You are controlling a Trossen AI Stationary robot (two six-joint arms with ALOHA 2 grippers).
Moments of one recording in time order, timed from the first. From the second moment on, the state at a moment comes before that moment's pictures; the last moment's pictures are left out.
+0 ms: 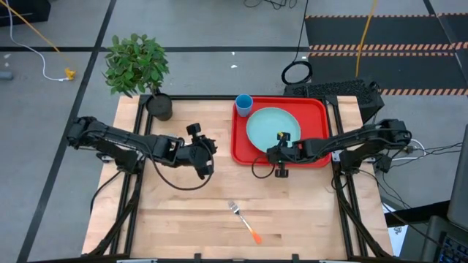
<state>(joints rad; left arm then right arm) -0.19 1.39 1.13 -0.60 -0.64 -0.07 0.04 1.43 0.73 -0.43 0.36 -0.04</state>
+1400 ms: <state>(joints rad) -0.19 1.39 1.13 -0.57 -0.62 -0.05 0.01 1.47 0.73 -0.37 0.29 -0.05</state>
